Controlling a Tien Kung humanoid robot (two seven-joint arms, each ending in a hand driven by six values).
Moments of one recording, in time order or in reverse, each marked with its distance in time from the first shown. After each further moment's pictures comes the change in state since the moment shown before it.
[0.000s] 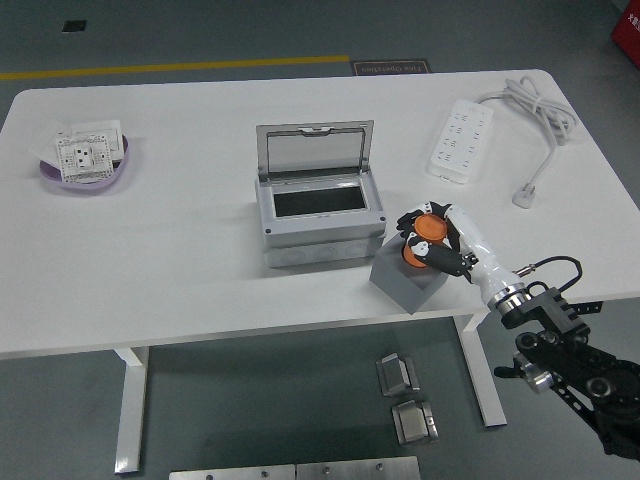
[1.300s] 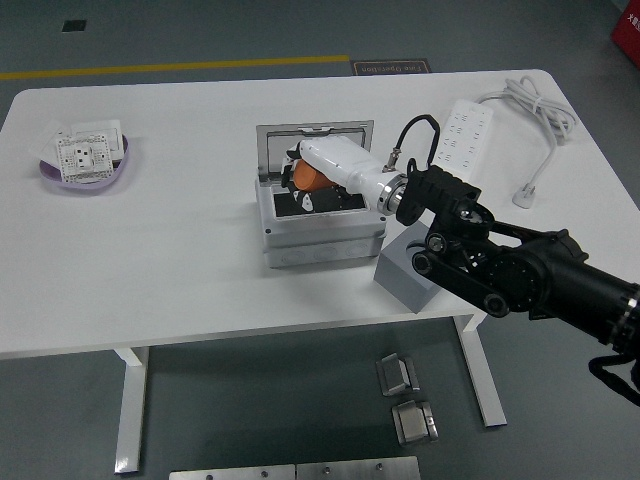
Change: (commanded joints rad) left arm -0.002 0.031 -0.102 -0.004 0.125 0.006 0.046; right arm 0.609 0.218 -0.329 -0.164 -0.715 0.112 -0.411
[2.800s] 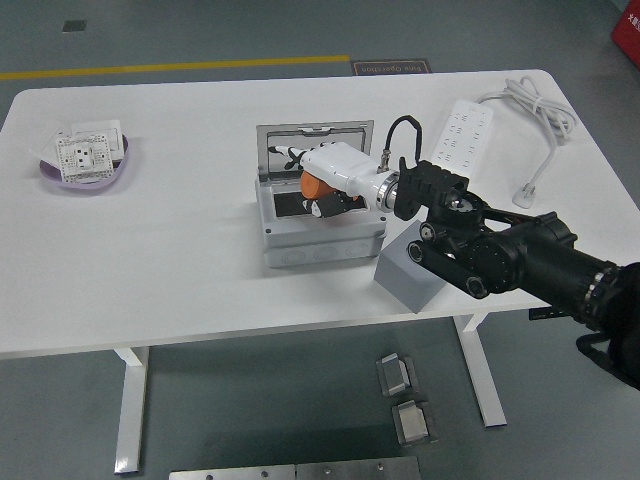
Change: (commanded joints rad) left arm -0.032 0.001 0.032 -0.004 -0.004 -0.004 -0.007; right arm 0.048 0.063 -0.140 -0.253 0.100 -0.023 0.147
